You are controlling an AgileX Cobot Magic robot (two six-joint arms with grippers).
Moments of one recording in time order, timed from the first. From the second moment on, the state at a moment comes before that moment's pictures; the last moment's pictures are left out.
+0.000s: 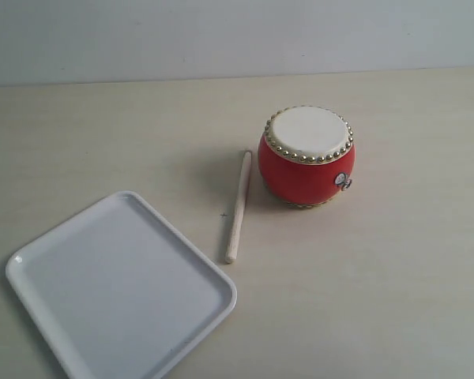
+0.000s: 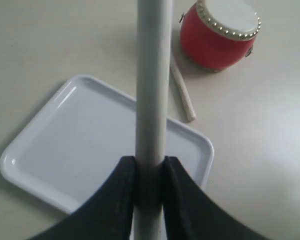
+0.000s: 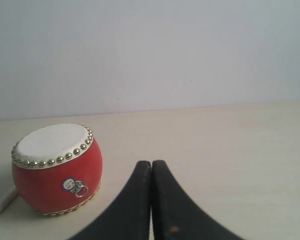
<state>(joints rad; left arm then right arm) -0.64 0.61 -0.55 0.01 0.70 -0.32 0.07 0.01 -0.01 0.05 0.20 0.03</state>
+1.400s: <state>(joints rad) -0.64 0.75 -0.55 0.07 0.60 -0.24 0.07 0.47 -0.45 0.89 0.52 -0.27</state>
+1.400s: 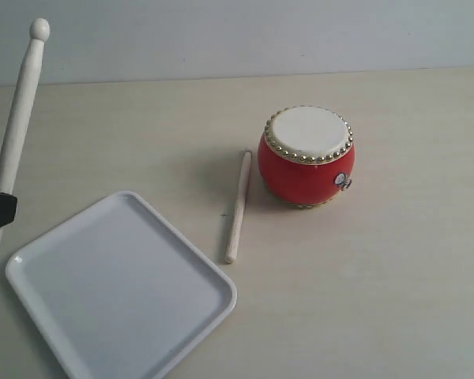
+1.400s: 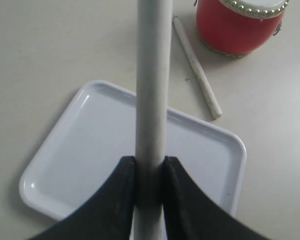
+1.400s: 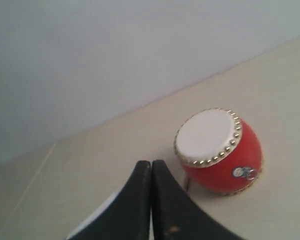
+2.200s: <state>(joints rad) -0.64 0.76 -0.55 0.07 0.50 -0.24 0.63 1.44 -0.91 0.34 0.68 -0.05</state>
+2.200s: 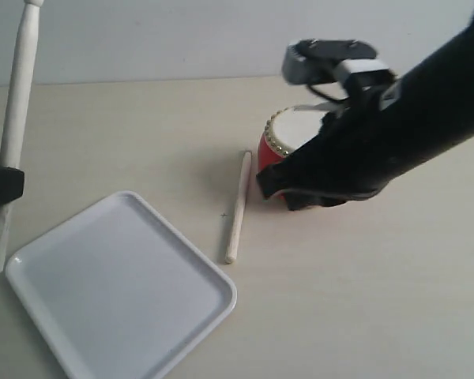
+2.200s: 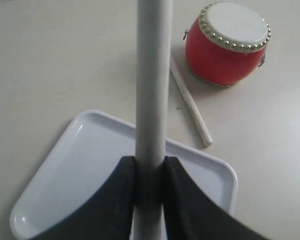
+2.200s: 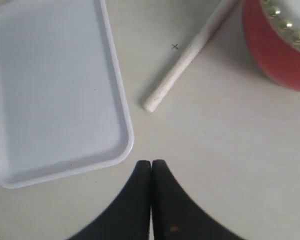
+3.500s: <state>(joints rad) -0.64 0.77 -0.55 0.07 0.48 -0.24 0.72 2.05 -1.51 0.17 1.08 0.55</state>
